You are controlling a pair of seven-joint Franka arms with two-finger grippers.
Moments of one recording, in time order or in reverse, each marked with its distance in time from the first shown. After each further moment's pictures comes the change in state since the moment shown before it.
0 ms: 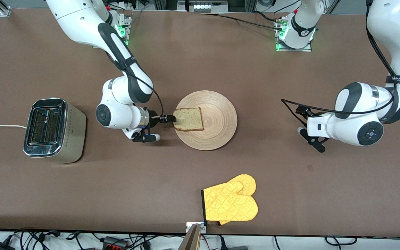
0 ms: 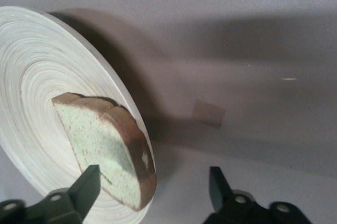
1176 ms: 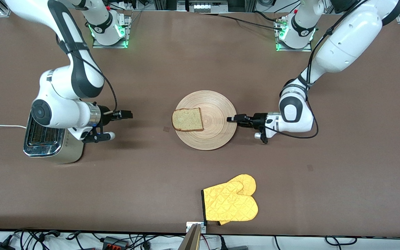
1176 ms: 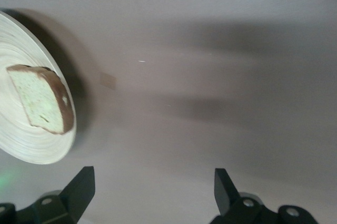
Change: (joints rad) left arm -0.124 0.231 -0.044 -0.290 -1.340 0.592 0.414; right arm -0.230 -0.183 -0.006 0.000 -0.252 -0.311 -0.050
